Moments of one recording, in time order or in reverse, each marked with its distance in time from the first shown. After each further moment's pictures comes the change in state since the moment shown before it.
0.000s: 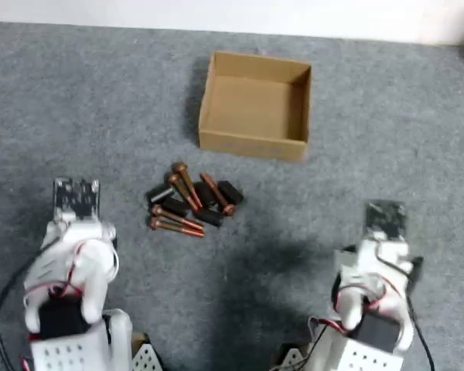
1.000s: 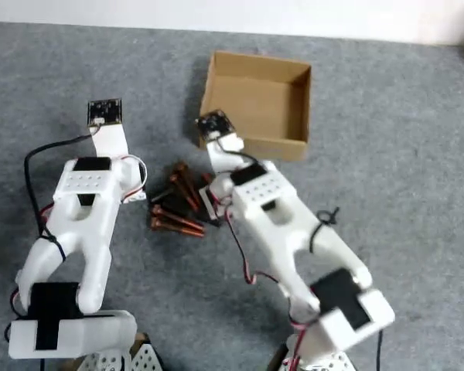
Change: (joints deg) left arm 7.3 80.9 -34.5 -15.1 18.6; right arm -51.0 98.4 -55.5 -22.4 -16.7
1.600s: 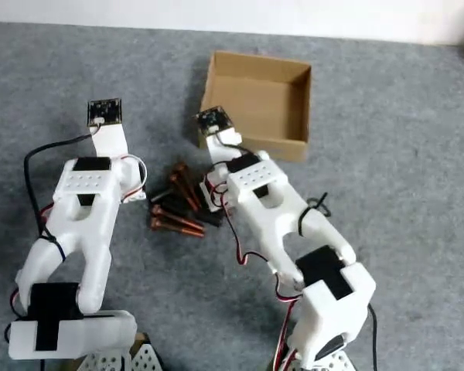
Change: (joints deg) left arm 0.0 0.0 0.0 0.0 0.0; right arm 1.6 10.7 -8.1 0.0 0.1
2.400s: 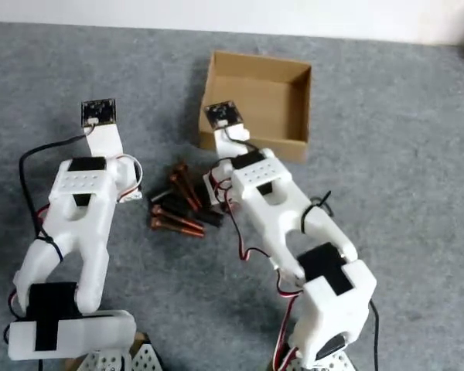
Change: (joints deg) left arm -1.5 0.0 0.0 0.0 0.0; right arm 1.9 2.4 -0.9 -2.0 -3.9
